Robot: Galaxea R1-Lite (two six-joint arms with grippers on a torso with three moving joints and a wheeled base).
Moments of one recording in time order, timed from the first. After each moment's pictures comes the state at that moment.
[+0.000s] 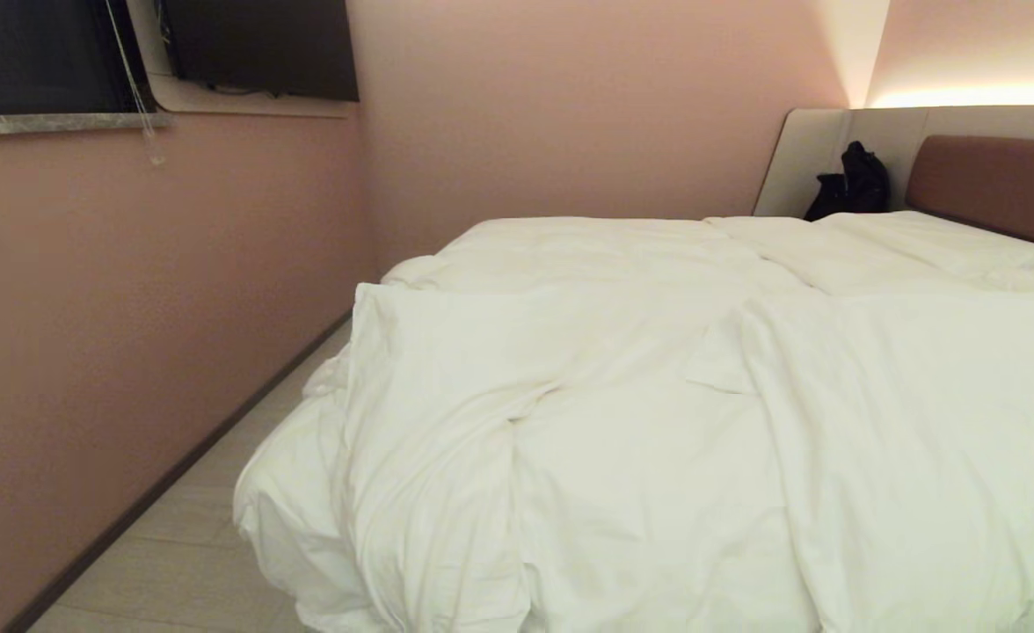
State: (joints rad) left arm 0.00 0.00 0.00 0.01 -0.01 0.09; right arm 0.00 0.00 -0.01 0.03 0.00 -0.02
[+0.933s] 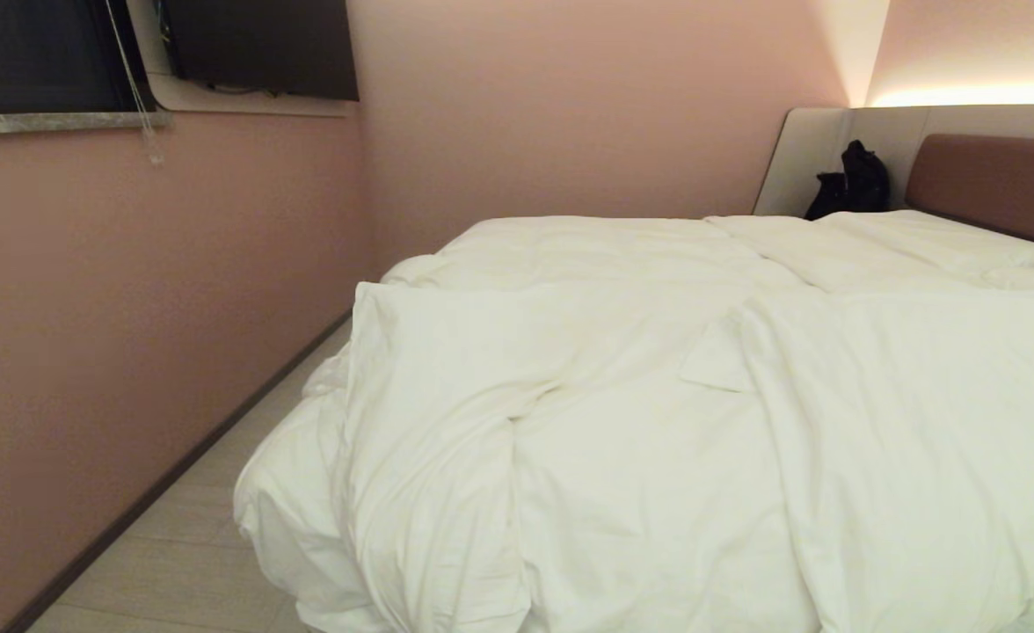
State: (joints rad) left arm 0.00 0.00 0.00 0.01 -0.01 0.10; right arm 0.00 0.00 -0.01 0.03 0.00 -0.02
